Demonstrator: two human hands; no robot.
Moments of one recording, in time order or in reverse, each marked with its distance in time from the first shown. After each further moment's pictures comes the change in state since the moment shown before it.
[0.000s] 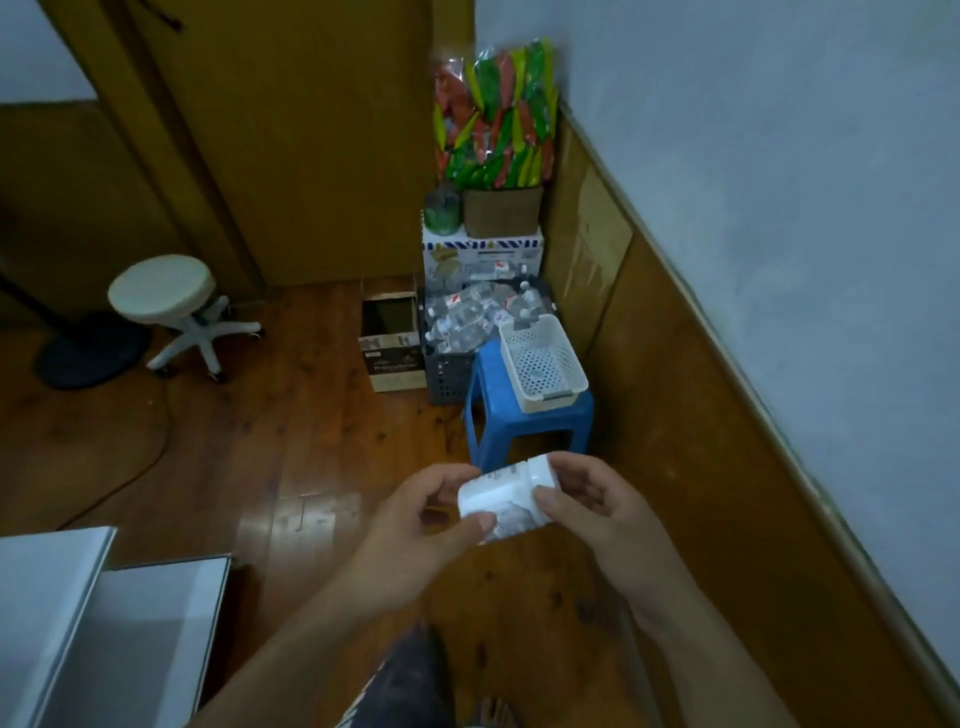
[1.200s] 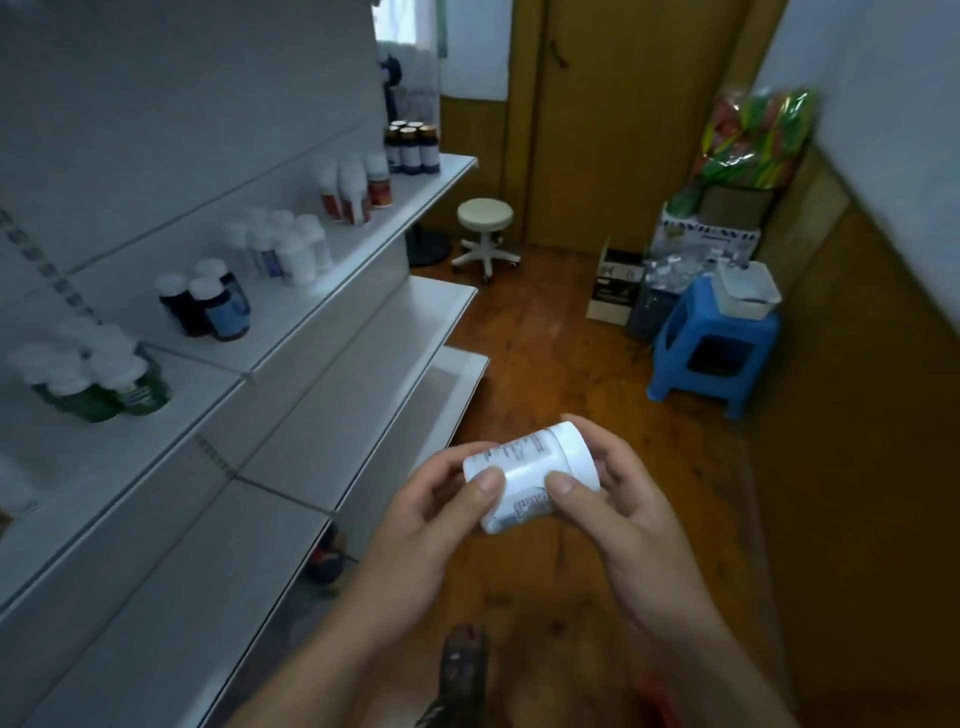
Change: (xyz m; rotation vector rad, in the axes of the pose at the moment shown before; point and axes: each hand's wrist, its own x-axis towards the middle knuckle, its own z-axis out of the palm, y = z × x) left_hand -0.873 -0.147 0.097 -0.374 0.580 0.101; right_hand -0.772 0.163 0.238 0.209 -0.429 -0.266
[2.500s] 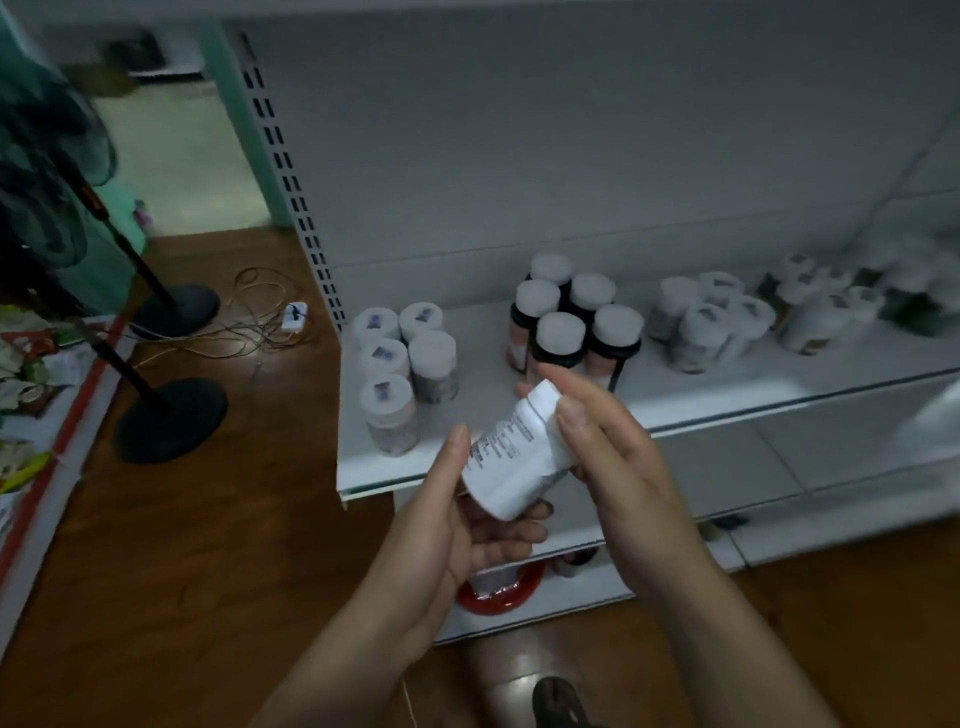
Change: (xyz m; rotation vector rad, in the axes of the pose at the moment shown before) left_hand -0.534 -0.029 -0.339 -0.531 0.897 -0.076; right_hand -0.361 0.073 0.497 -0.104 -1.092 0.059
